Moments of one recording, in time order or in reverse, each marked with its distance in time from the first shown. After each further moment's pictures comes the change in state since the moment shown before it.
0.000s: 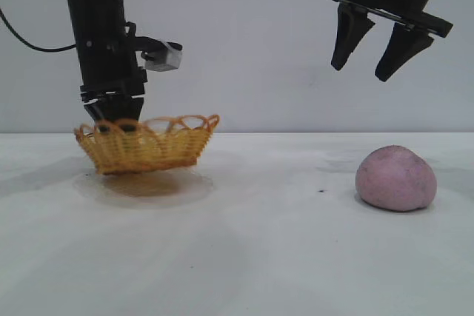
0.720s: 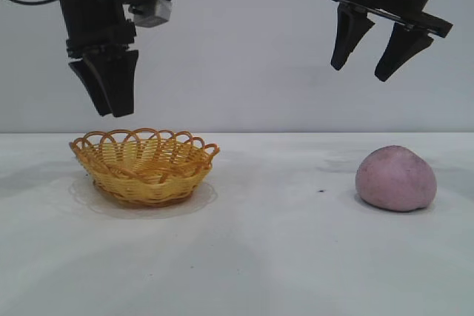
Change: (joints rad) left arm 0.012 -0.133 0.105 -0.006 -0.057 0.008; right arm 0.000 0.000 0.000 0.007 -0.002 -0.002
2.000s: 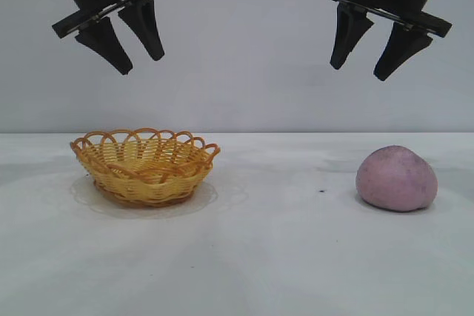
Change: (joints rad) left arm 0.082 -0.128 0.091 -0.341 -0.228 -0.347; right arm 0.000 0.000 0.000 0.002 -0.008 0.000
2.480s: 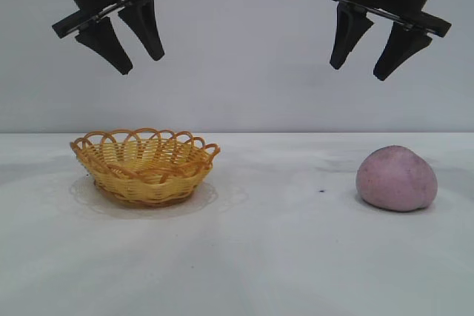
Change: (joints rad) left arm 0.000 0.000 0.000 0.000 0.000 0.000; right arm 0.000 0.000 0.000 0.002 0.000 -0.006
